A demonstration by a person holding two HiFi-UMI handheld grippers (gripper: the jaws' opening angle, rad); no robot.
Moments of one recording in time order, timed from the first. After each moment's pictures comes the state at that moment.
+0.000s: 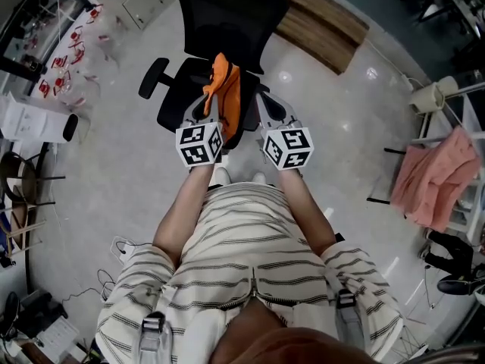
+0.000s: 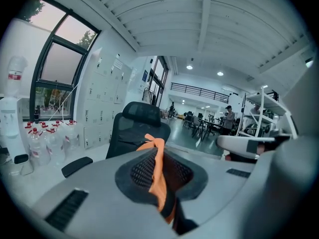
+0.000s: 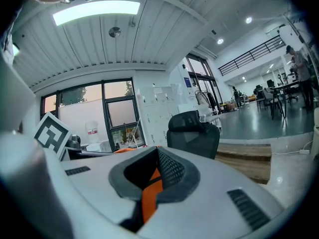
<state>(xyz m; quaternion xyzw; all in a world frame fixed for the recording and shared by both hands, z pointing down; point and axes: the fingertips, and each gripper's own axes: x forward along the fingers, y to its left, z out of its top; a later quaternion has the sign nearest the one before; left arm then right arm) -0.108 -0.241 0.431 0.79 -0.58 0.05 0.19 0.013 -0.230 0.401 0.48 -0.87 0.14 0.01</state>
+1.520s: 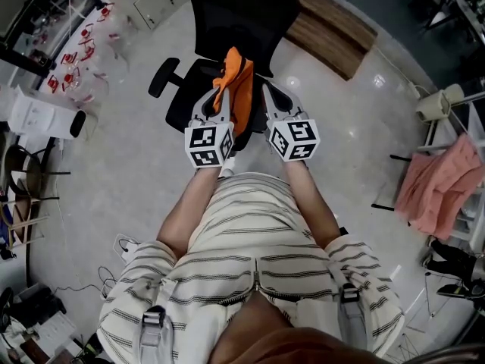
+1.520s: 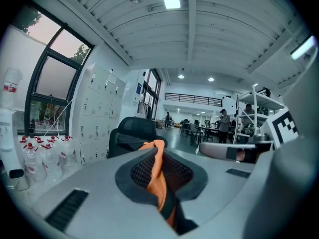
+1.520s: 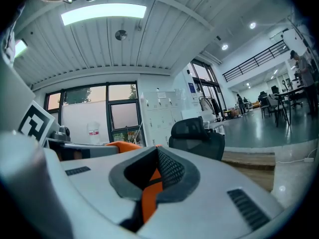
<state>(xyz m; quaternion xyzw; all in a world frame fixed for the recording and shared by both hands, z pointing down) -0.103 -0.238 0.381 0.81 -0.58 0.02 0.11 0.002 -0.250 0.380 0.47 -0.88 0.10 0.00</state>
